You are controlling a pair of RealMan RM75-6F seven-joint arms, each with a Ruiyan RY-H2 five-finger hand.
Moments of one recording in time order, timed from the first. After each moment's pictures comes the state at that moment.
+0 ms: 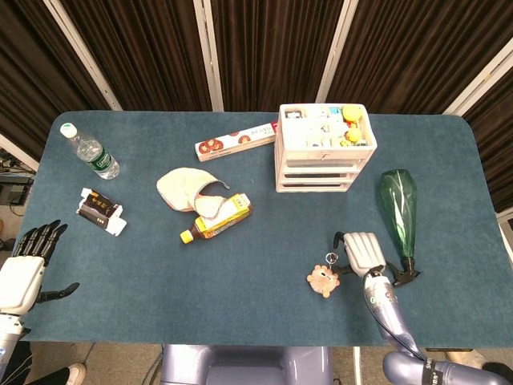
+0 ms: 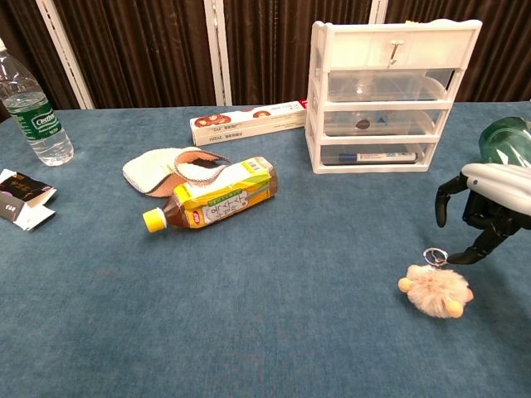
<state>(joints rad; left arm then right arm) -0.13 -1.10 -0.01 -1.70 1.49 1.40 0.01 0.48 -1.55 0.17 -1.55 -1.03 1.09 -0.46</state>
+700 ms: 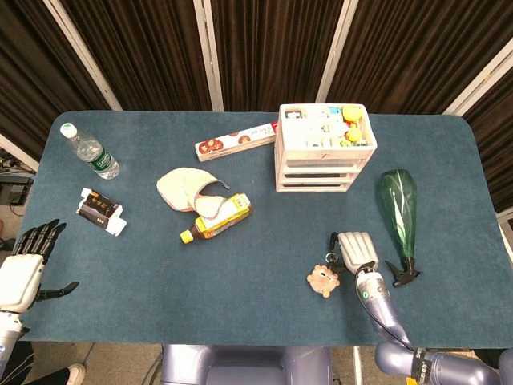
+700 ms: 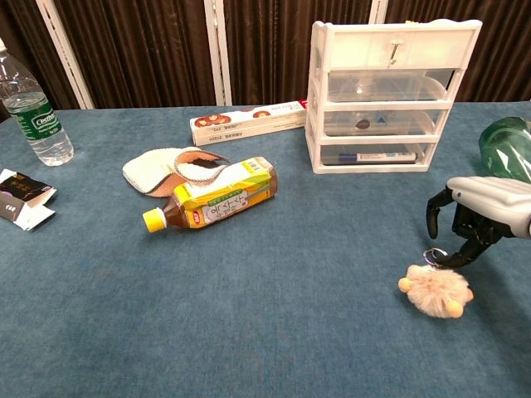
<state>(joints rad) -0.14 -1.09 -0.02 -1.71 1.46 1.37 0.00 0.53 -1.59 0.16 -1.48 -0.95 1.03 -0.50</state>
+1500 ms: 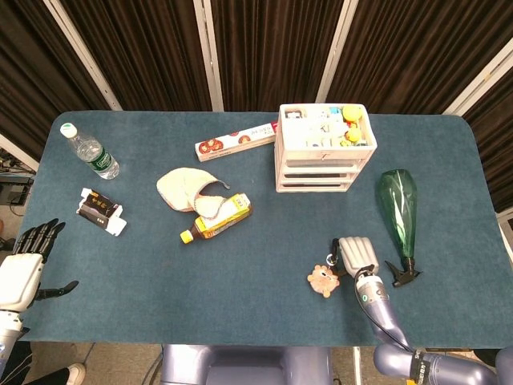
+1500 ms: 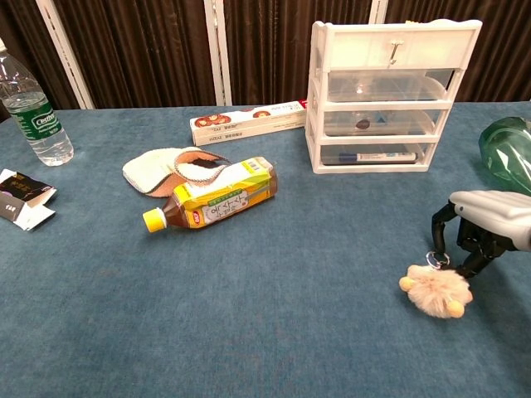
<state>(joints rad) -0.14 -1.08 -0.02 -1.72 1.44 1.36 -0.01 0.54 -1.60 0.13 -1.48 -0.88 1.04 -0.55</state>
